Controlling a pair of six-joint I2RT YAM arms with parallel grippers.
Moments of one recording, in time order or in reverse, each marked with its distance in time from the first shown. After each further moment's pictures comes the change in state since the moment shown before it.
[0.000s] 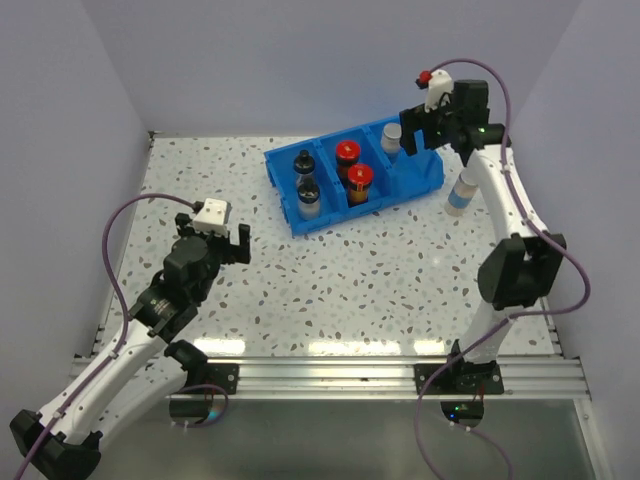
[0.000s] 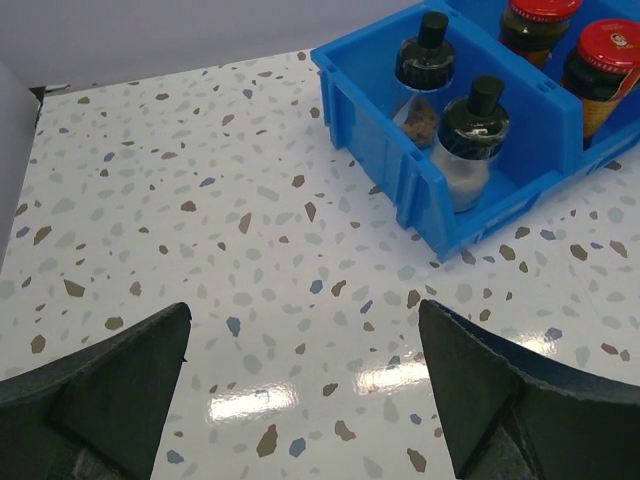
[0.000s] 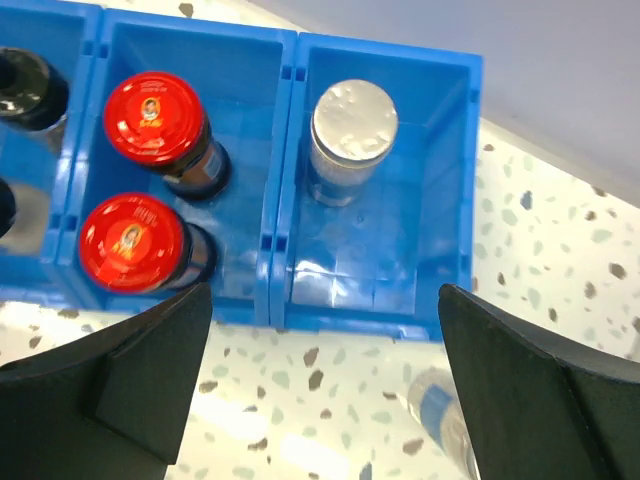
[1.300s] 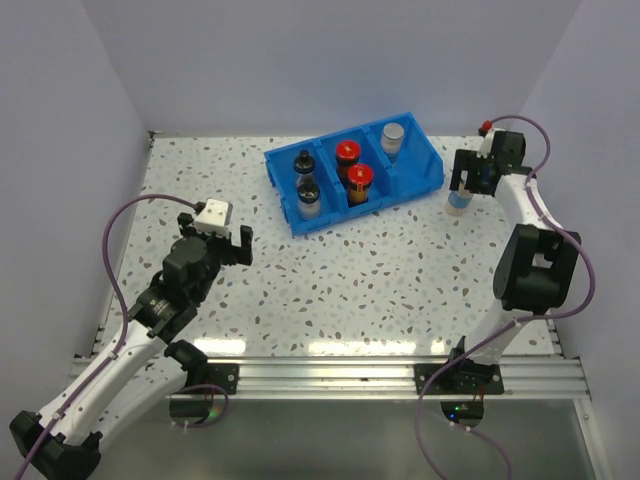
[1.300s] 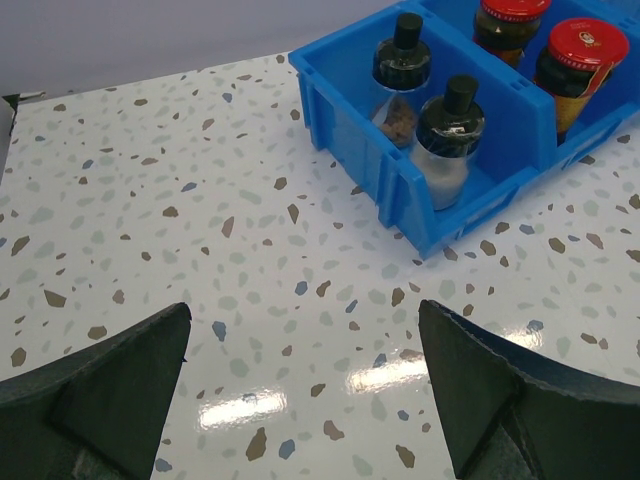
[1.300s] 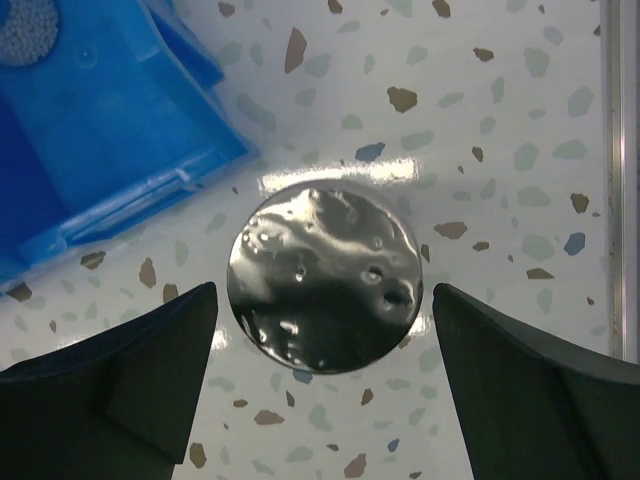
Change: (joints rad) left arm 0.001 -0.013 0.000 0.000 0.049 0.000; right arm -0.290 -0.145 -0.523 0.173 0.158 0.220
